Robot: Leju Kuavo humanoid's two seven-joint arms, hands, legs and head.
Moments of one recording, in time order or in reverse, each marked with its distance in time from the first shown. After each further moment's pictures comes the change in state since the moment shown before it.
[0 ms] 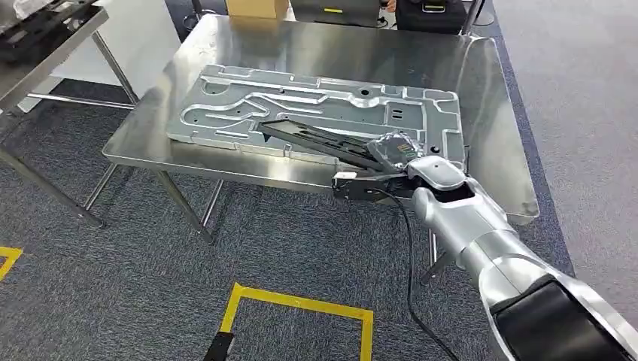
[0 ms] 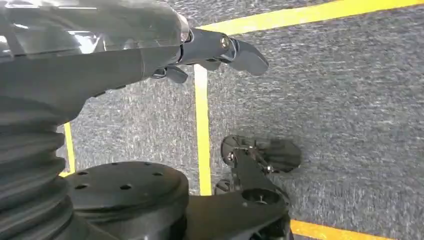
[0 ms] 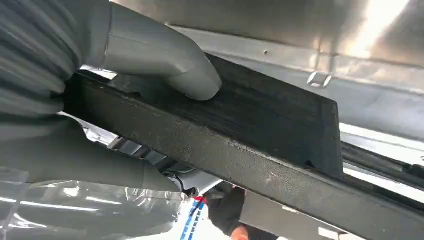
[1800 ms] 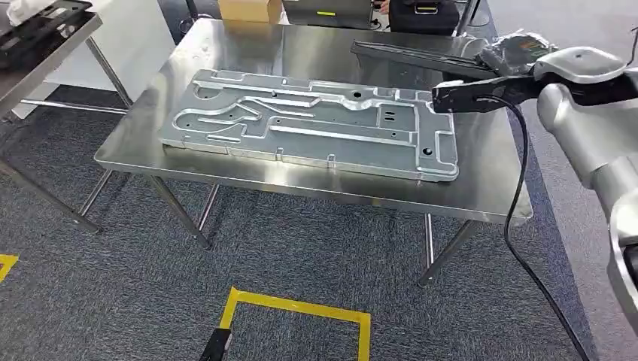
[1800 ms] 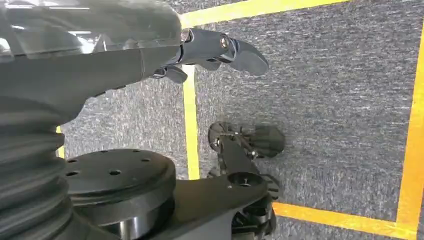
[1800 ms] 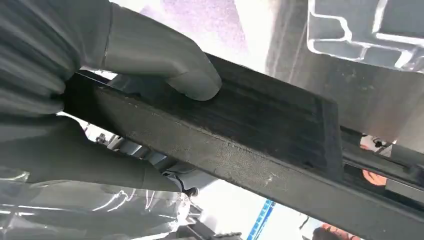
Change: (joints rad) left arm -0.017 0.006 0.019 0.000 0.022 -0.060 -0.006; right arm -0.374 -0.252 0.005 -0.003 0.101 0.259 -0.047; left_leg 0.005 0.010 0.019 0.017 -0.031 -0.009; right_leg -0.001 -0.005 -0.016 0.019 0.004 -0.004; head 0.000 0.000
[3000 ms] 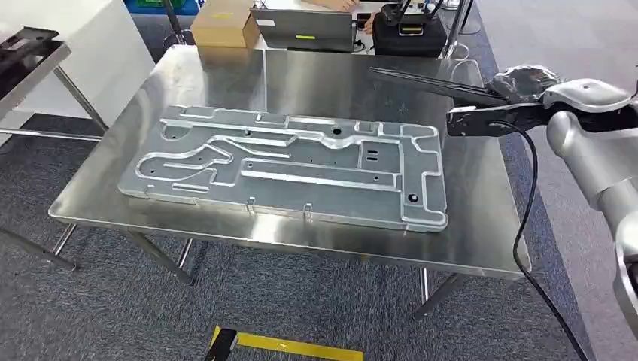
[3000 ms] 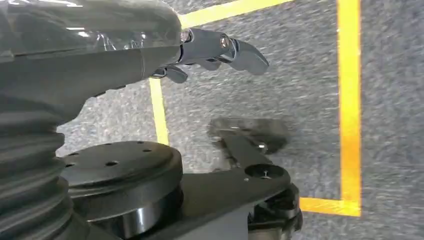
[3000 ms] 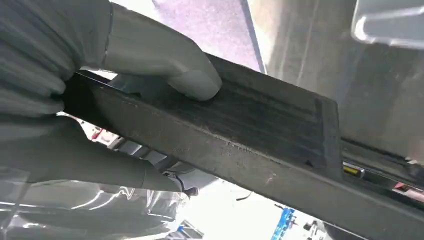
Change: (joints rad) left arm -0.003 -0.005 -0.025 0.000 -0.038 0.005 0.035; right arm 0.082 -0.072 0.007 -0.022 -0.019 -0.013 -0.026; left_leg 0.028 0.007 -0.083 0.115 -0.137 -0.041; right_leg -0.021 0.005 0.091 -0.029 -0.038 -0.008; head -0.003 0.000
